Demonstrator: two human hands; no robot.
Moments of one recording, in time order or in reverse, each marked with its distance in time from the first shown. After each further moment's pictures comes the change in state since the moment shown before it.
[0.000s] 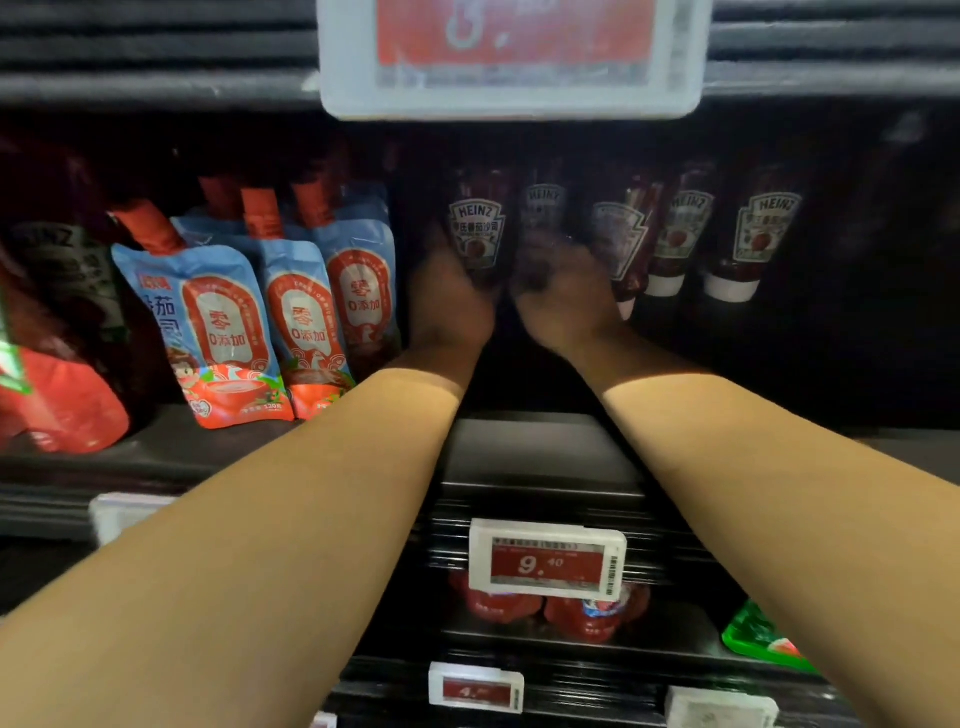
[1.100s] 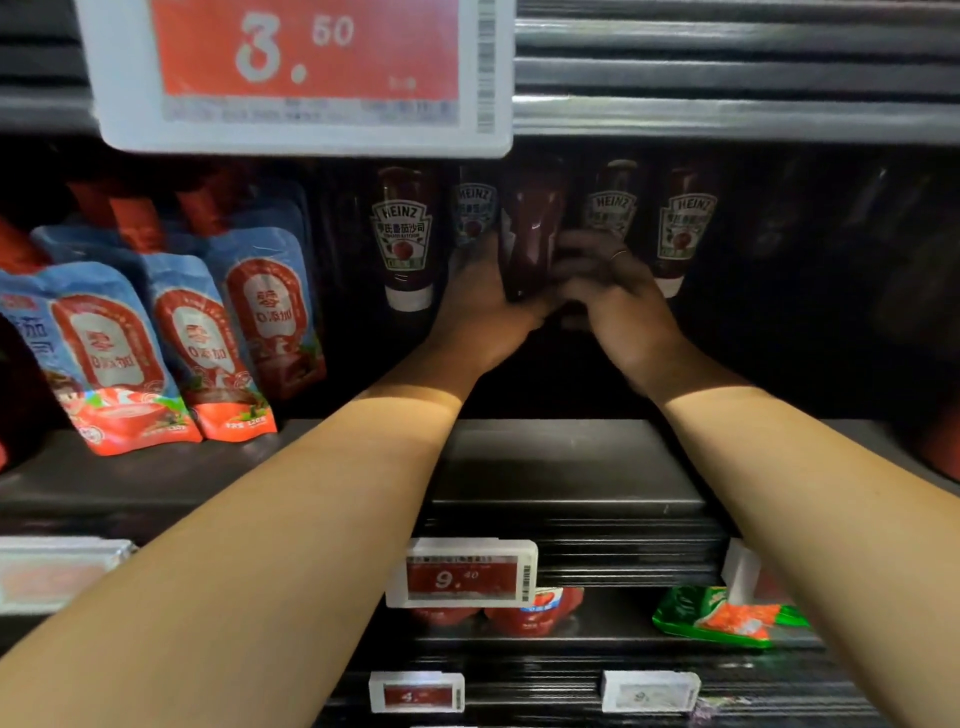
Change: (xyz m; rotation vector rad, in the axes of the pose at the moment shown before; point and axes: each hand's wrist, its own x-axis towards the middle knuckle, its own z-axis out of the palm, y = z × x) left_hand -0.020 0.040 0.061 -0.302 -0.303 0.217; right_hand -0.031 0.041 -0.085 0.514 0.045 0.312
